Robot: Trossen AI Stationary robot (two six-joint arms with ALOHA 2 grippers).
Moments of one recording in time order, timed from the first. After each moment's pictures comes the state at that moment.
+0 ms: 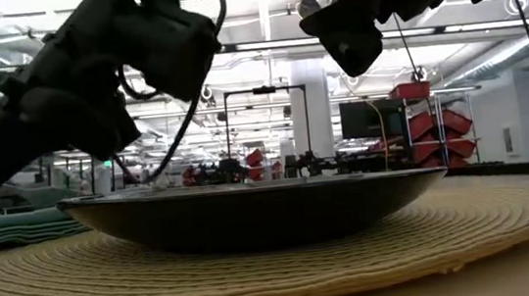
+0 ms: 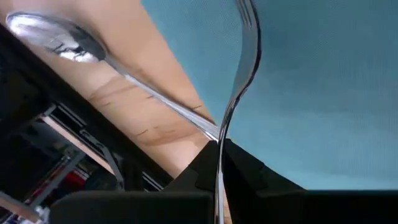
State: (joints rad) left arm -0.21 1.97 1.28 -1.41 0.32 -1.09; right arm 0.31 1.53 0.74 0.41 -0.14 0.30
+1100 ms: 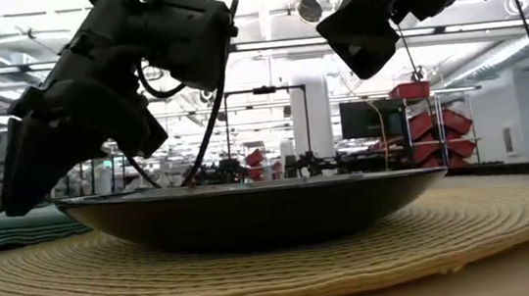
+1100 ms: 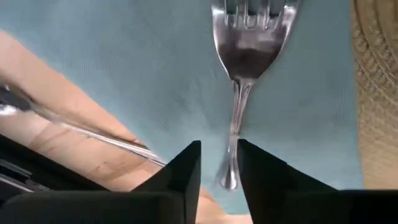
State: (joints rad) left arm -0.20 1.96 1.29 -1.24 0.34 -1.00; right arm 0.34 1.53 0.74 0.37 -0.13 0.30
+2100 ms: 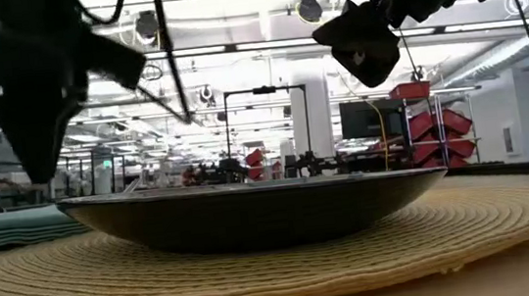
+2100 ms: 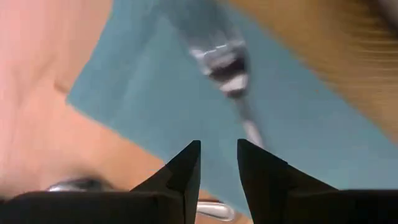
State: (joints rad) left arm -0.38 1.70 1.14 -1.11 -0.04 -0.85; right arm 0.33 1.53 0.74 0.38 -0.13 0.47
